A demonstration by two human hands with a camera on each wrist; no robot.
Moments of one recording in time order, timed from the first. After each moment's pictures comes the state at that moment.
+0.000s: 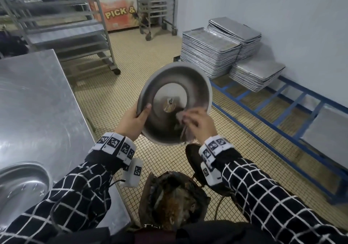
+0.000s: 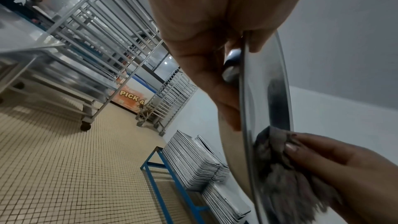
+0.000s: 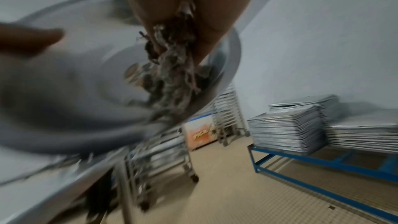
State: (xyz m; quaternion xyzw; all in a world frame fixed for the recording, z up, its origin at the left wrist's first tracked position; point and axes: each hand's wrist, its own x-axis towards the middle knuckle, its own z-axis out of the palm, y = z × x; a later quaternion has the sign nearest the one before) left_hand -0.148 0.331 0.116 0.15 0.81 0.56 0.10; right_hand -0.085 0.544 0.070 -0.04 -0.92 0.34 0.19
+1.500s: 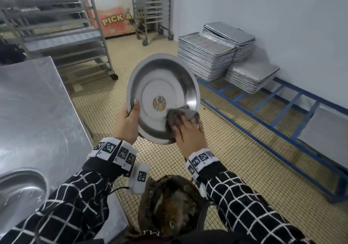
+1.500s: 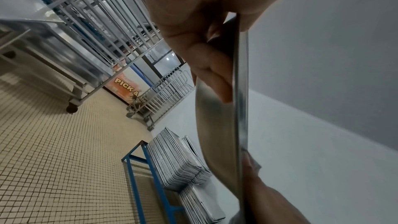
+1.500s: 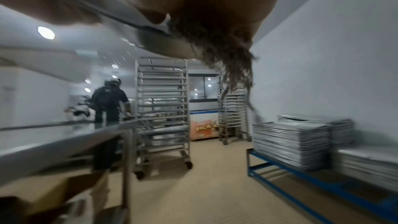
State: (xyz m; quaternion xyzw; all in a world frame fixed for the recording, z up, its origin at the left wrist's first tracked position) left_hand -0.130 0.340 0.130 0.10 0.74 0.66 0.01; right_hand -0.077 0.516 0.049 -0.08 -0.98 0.12 0.11
